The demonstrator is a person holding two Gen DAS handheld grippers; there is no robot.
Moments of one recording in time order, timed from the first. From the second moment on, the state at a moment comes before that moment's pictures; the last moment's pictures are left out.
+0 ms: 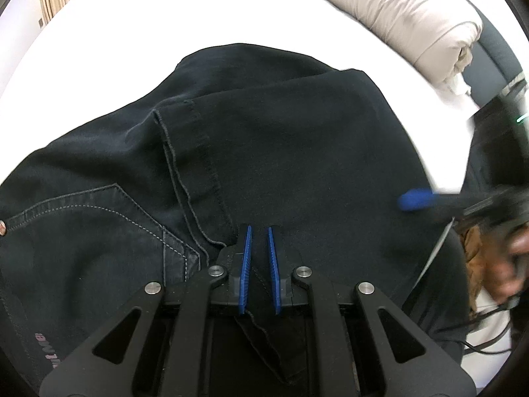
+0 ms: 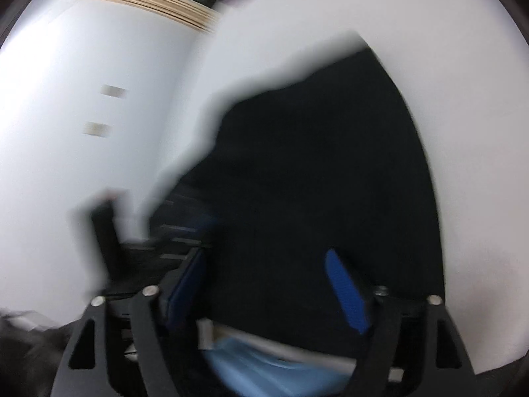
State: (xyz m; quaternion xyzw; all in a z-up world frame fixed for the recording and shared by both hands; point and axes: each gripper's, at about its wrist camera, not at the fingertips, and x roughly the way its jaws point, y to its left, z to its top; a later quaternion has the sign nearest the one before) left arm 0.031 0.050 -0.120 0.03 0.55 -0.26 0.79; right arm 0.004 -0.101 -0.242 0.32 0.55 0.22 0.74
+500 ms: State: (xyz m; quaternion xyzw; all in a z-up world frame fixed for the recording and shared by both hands) left arm 0.038 0.090 -0.126 -0.09 0.56 -0.28 0.77; right arm 0.049 -0.090 -0.181 0.35 0.49 0.32 0.73
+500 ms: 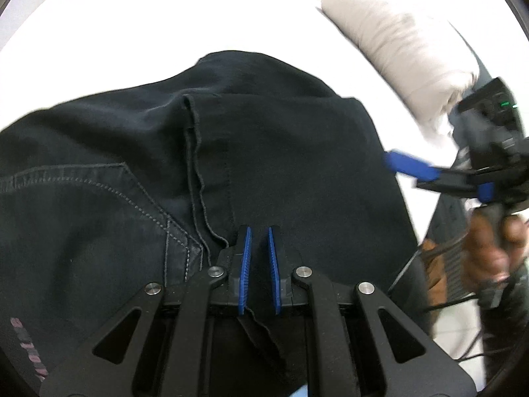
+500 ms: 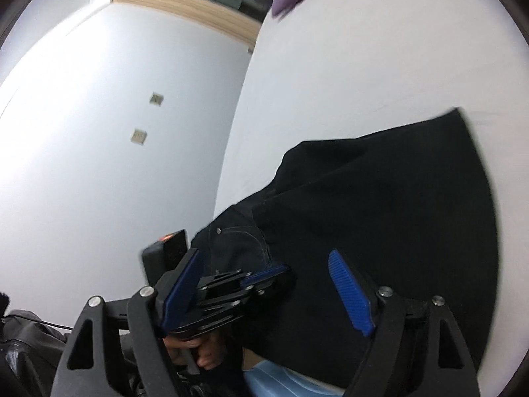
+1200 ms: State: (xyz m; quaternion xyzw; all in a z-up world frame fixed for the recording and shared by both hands) left arm -0.069 0.329 -0.057 -0.32 0.40 -0.13 0.85; right arm 0.024 -0.039 -0.193 0.41 0.45 0.28 0.74
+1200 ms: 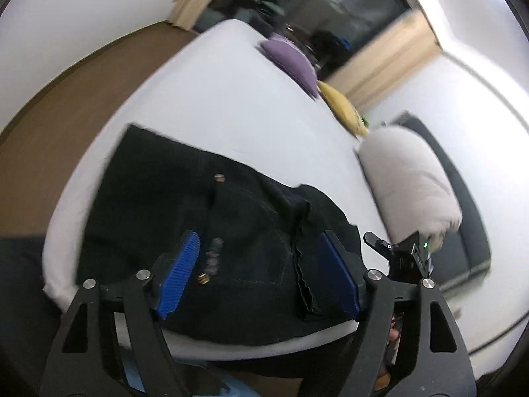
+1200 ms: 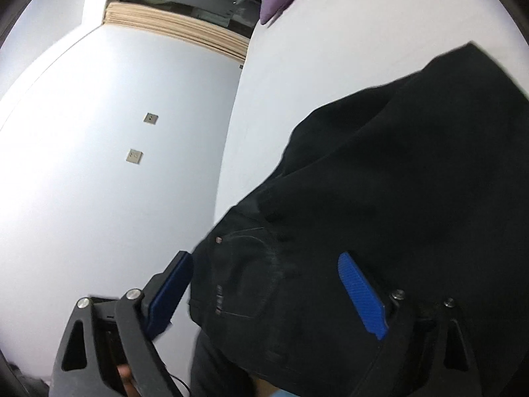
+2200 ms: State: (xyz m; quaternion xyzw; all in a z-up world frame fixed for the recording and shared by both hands) left arm -0.479 0.565 0.066 -0.19 0.43 -0.01 0.88; right arm 0.000 0.131 -0.037 0.33 0.34 0.50 0.72
